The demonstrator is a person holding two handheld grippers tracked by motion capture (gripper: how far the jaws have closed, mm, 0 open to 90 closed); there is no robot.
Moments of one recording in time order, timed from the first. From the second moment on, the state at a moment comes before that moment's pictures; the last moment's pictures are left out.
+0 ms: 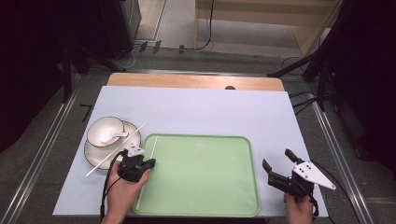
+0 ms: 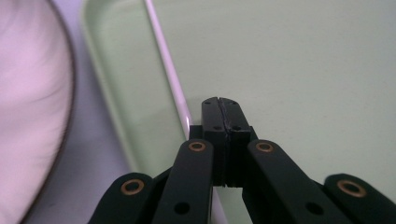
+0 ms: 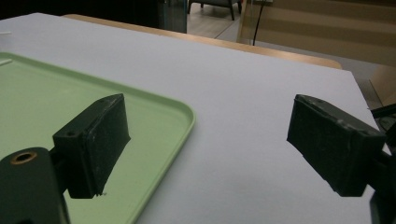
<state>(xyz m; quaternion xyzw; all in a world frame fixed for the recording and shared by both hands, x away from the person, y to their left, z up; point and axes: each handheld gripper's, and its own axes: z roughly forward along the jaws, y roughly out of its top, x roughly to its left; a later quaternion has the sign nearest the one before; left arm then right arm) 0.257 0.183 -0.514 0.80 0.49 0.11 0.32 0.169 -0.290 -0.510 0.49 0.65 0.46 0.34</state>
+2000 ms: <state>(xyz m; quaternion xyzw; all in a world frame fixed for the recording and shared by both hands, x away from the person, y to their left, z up) 0.270 0.297 -0.485 0.81 0.49 0.17 0.28 0.170 -0.290 -0.510 0.49 0.66 0.46 0.34</state>
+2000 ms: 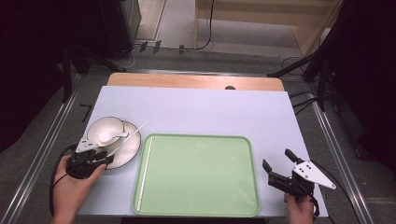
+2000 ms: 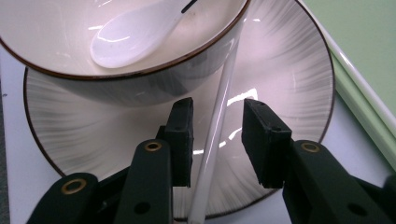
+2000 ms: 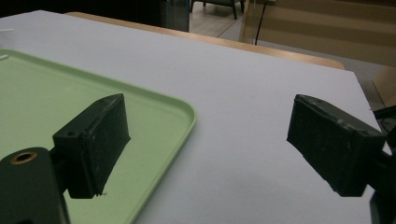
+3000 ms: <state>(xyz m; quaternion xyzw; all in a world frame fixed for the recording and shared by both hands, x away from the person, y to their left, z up) 0.222 0.214 -0.481 0.80 0.47 0.09 0.36 0.169 -0.292 -0.509 0.49 0.65 0.46 0.35</state>
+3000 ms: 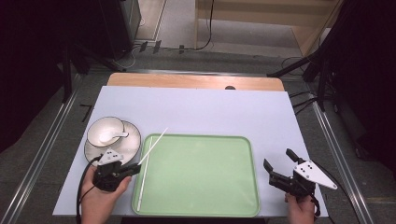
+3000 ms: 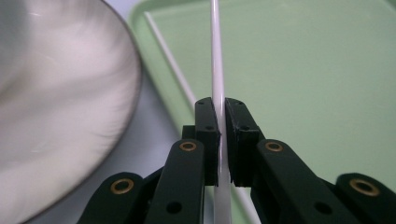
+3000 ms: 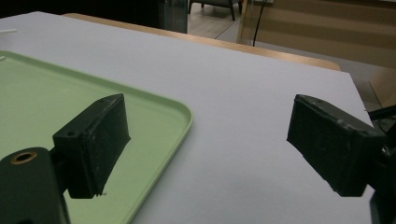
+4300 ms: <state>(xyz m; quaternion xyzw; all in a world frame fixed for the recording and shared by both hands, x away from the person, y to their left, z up) 0.250 0.113 -0.508 0.85 0.39 0.06 0.34 0.170 -0.293 -0.510 0.49 0.65 0.46 0.34</state>
